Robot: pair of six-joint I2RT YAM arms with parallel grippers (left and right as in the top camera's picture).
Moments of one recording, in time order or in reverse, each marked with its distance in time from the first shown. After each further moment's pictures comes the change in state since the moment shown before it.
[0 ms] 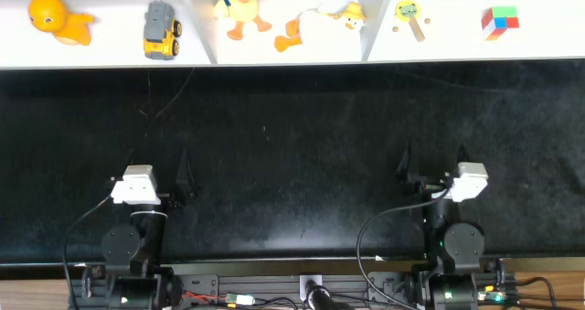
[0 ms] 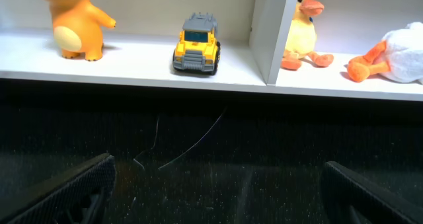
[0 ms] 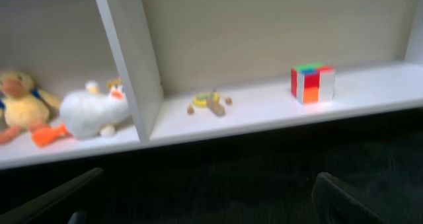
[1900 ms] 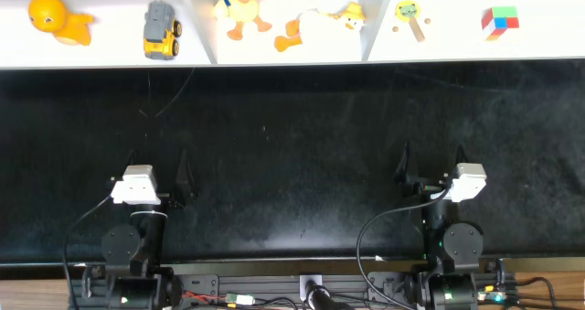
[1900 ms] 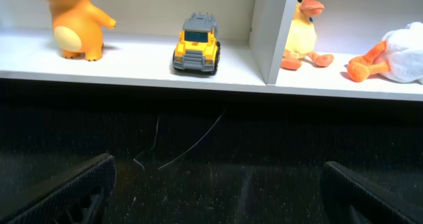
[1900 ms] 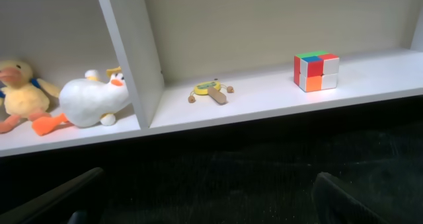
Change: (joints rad) left arm 0.000 0.000 0.000 0.000 0.000 0.000; right arm 0.011 -0.010 0.000 -0.043 0.000 0.004
